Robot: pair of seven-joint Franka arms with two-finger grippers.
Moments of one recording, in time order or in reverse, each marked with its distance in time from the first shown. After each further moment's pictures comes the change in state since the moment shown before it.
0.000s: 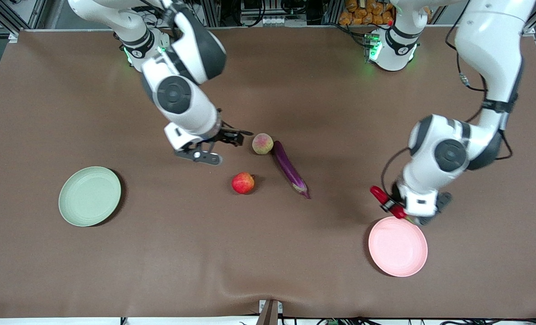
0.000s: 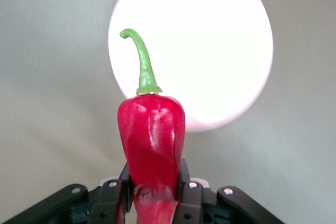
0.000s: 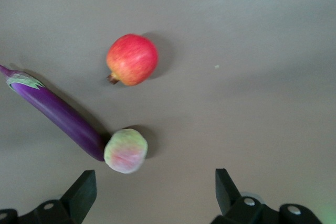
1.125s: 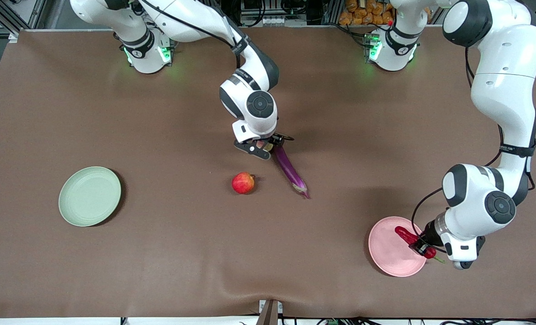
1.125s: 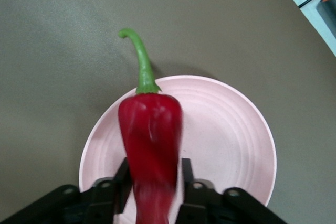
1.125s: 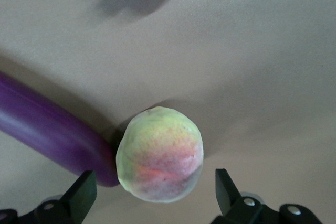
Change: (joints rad) left arm 0.070 0.327 0.000 0.388 -0.021 0.001 0.090; right arm 0.217 0.268 -0.007 -0.003 -0.029 0.246 0.362
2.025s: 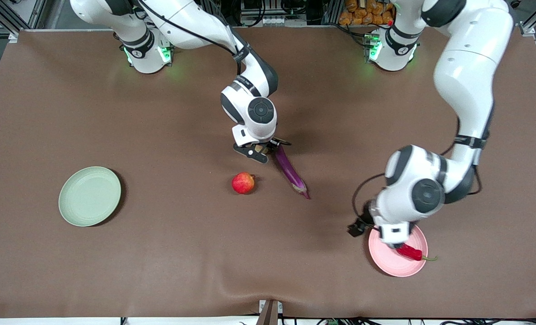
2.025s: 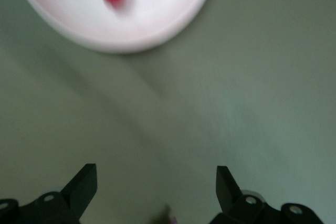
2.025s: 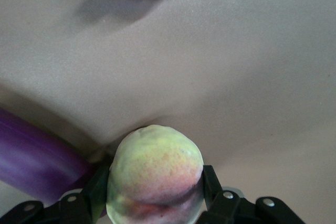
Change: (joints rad) left arm -0.250 -0.068 -0.087 0.011 -0.017 -0.245 -0.421; right arm 0.000 0.036 -0.008 0.002 -0.023 0.014 0.011
